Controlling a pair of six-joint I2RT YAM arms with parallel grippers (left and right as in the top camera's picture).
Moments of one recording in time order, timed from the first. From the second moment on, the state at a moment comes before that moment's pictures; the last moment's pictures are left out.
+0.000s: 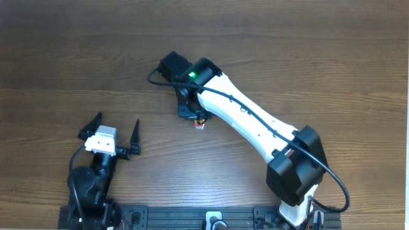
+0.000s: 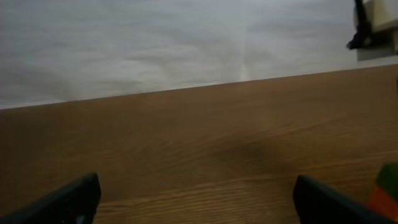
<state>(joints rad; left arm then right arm) -0.06 0.01 0.01 -0.07 0.12 0.05 0.76 1.94 1.71 -1.27 0.06 0.72</state>
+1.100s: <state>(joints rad) -0.06 0.01 0.01 -0.07 0.12 0.05 0.75 1.97 1.71 -1.25 0.04 0.73</state>
